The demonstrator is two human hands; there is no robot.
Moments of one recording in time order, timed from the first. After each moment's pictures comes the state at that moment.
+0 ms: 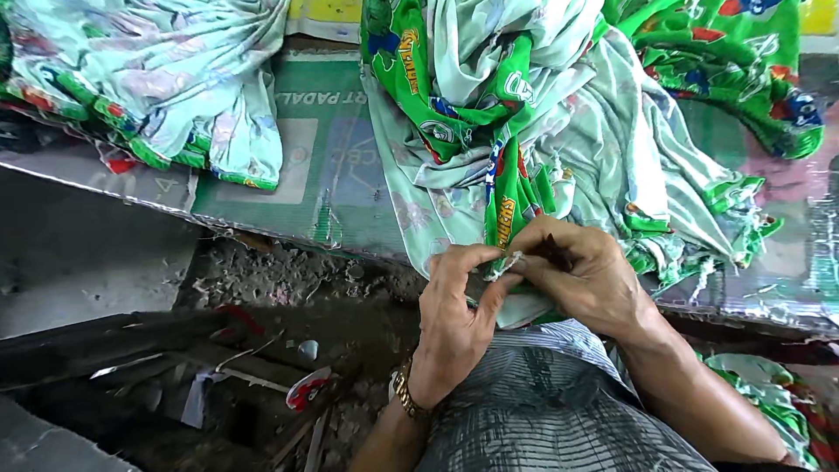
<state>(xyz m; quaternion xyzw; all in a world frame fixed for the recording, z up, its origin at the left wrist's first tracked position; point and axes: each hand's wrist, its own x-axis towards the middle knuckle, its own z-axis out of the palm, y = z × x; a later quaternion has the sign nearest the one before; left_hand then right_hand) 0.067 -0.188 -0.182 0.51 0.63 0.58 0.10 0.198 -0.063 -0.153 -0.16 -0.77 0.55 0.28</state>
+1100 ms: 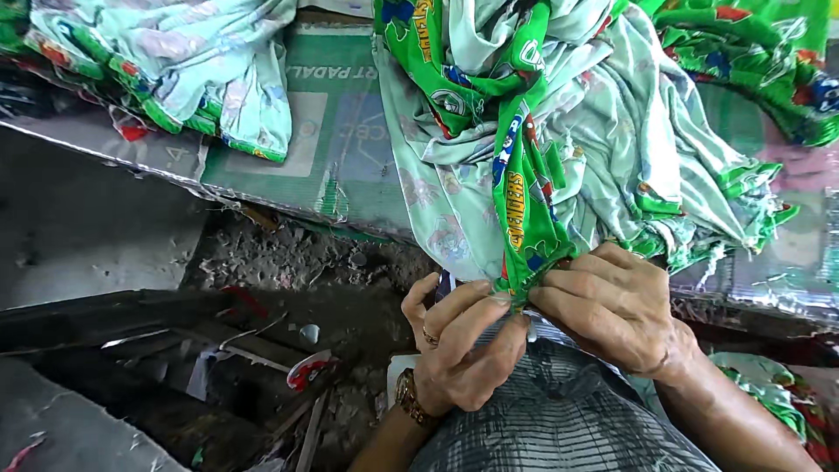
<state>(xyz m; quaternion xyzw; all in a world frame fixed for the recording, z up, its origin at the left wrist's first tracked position) 0.086 -0.236 -0.199 0.61 0.61 0.48 -0.17 0.241 -0.083 -0.168 -0.01 -0.92 0.15 0.36</state>
